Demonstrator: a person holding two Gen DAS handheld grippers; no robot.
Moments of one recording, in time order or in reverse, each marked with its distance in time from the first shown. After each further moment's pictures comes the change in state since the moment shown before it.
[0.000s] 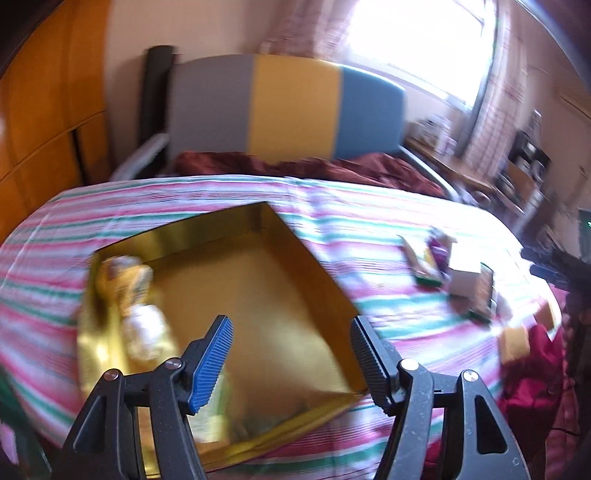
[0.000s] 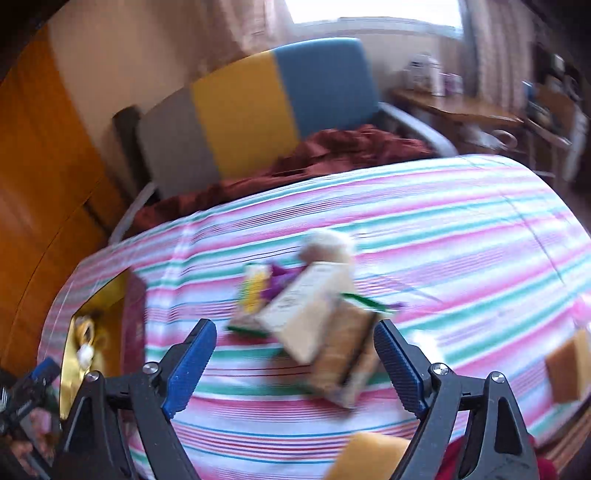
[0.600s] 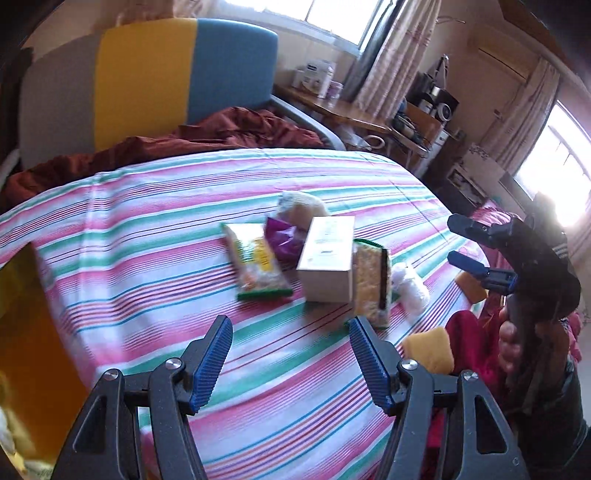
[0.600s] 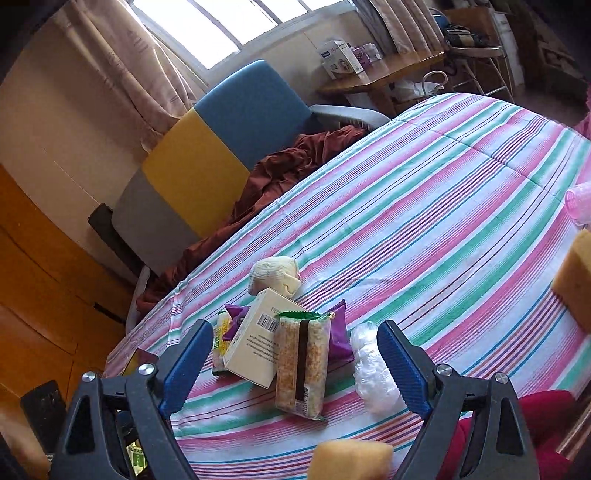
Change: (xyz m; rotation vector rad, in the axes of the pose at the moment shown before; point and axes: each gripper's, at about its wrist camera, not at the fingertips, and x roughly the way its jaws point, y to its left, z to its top) left arm 0.102 -0.160 0.049 0.196 0.172 -0.384; right arm -0.004 -0.072 -0.003 0.324 -0.092 0.128
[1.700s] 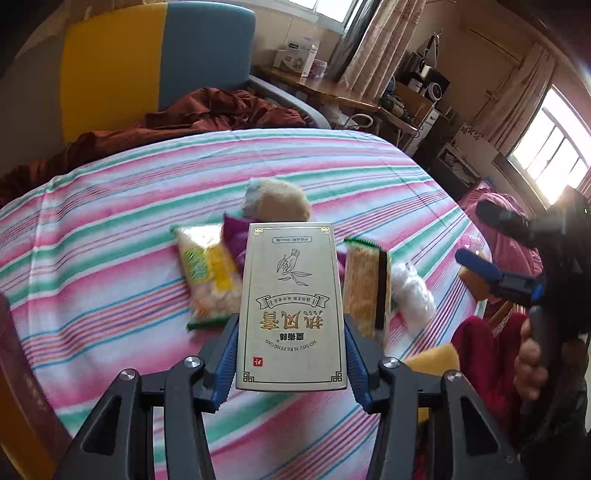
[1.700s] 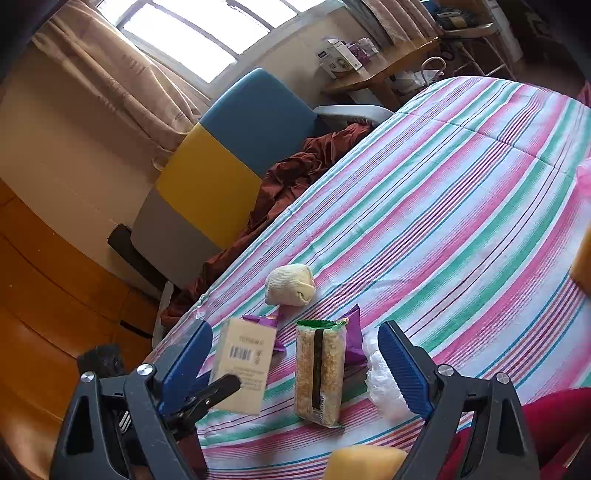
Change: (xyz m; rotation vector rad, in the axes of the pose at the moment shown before) left arm 0.035 -0.012 0.005 0.030 0.074 -0.006; right arm 0.001 -0.015 0.005 0.072 -0.011 0.089
